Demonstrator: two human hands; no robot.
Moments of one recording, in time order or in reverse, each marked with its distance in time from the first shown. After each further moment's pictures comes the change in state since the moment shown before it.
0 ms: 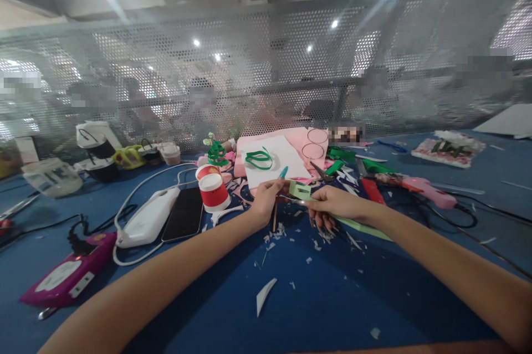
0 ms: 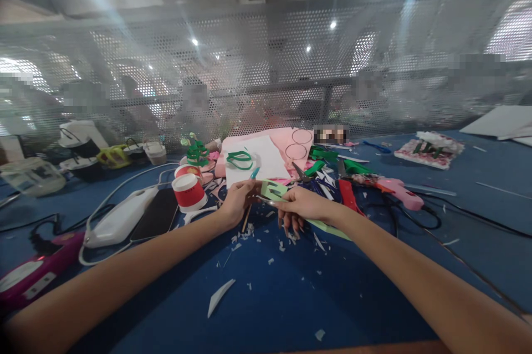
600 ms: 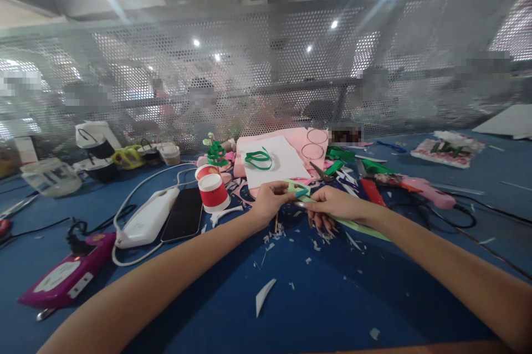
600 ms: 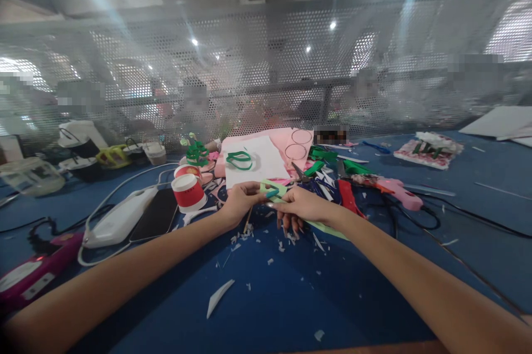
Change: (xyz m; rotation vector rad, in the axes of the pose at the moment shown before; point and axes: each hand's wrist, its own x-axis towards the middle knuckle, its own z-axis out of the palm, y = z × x) left_hand -0.001 -0.002 0.004 0.162 -0.105 0.031; right_hand 0.002 0.004 0.001 -0.001 0.005 -0.015
